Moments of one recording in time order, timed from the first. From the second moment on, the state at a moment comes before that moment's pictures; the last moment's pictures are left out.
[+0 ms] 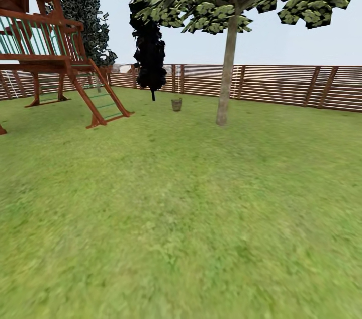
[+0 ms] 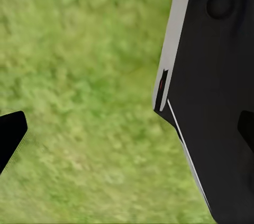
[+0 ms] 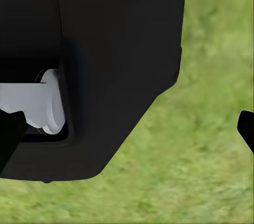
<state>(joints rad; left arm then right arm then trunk) 0.01 0.13 -0.01 0.00 0.17 -0.12 0.01 0.00 0.04 -0.01 0.00 0.00 -0.03 -0.01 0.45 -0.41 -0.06</state>
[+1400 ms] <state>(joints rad) 0.01 0.13 -0.01 0.00 0.17 -0.11 0.01 0.00 0.04 -0.01 0.00 0.00 -0.03 -0.01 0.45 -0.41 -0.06</state>
